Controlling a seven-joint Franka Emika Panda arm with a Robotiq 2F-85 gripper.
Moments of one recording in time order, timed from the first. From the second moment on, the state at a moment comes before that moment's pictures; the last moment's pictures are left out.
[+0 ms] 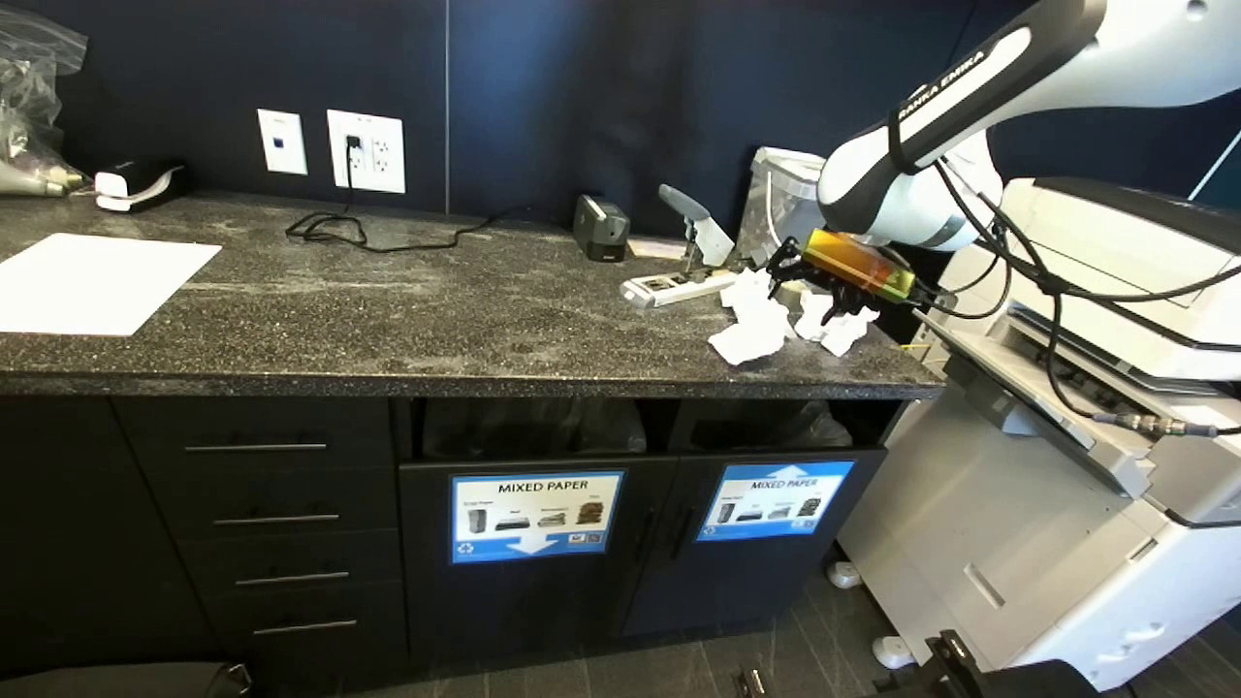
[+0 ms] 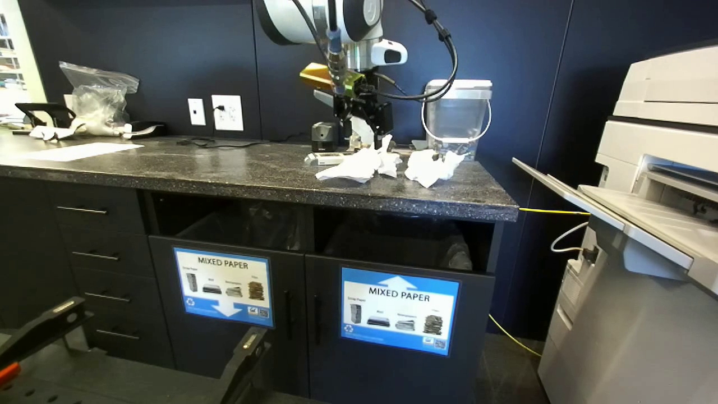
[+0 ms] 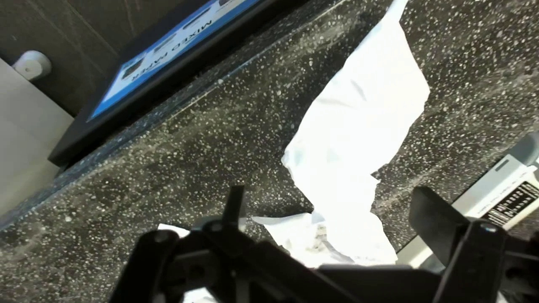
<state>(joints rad) -0.35 0.40 0.20 -2.02 -0.09 2.76 0.42</state>
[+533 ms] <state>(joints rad) 0.00 0.56 -0.10 -1.83 -0.03 2.65 0.59</state>
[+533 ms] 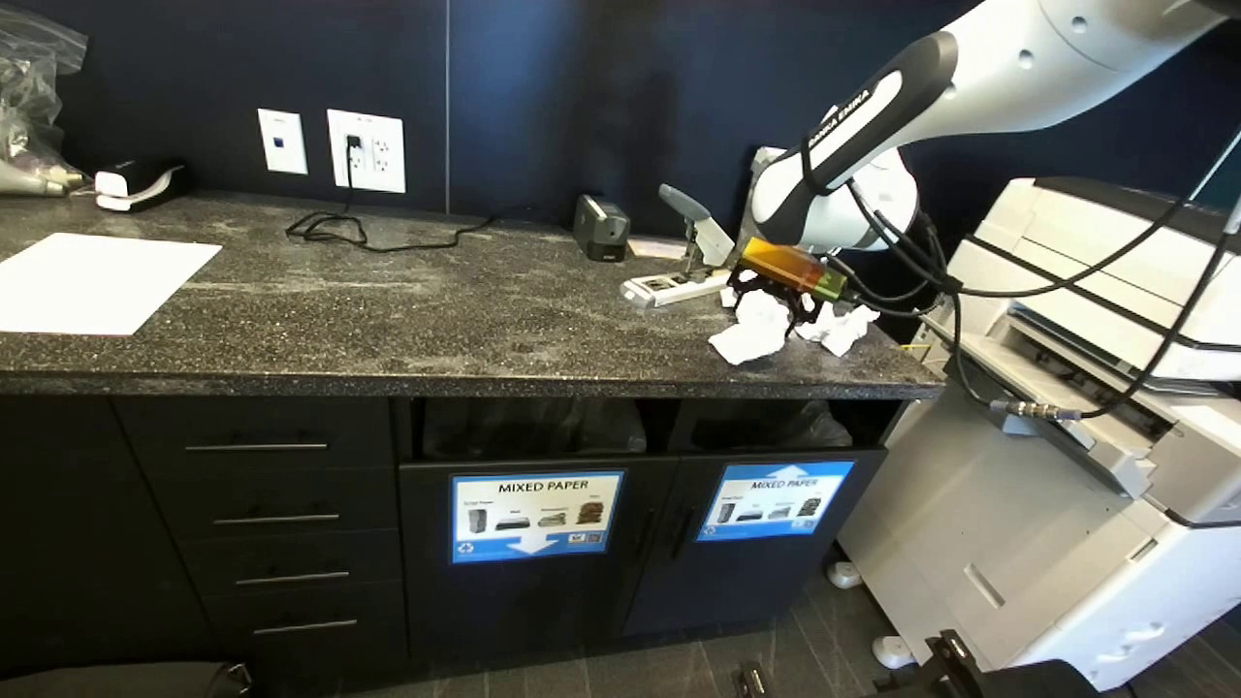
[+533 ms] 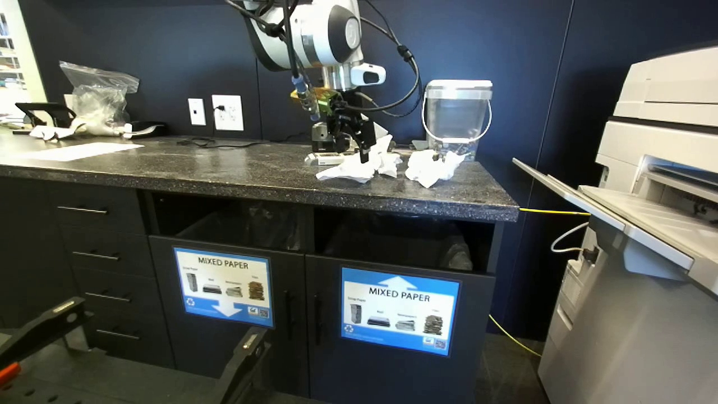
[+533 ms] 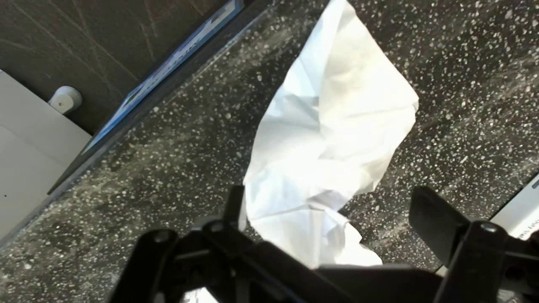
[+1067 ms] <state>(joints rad) 0.07 0.67 -0.18 -1.71 -0.02 2.58 0.64</state>
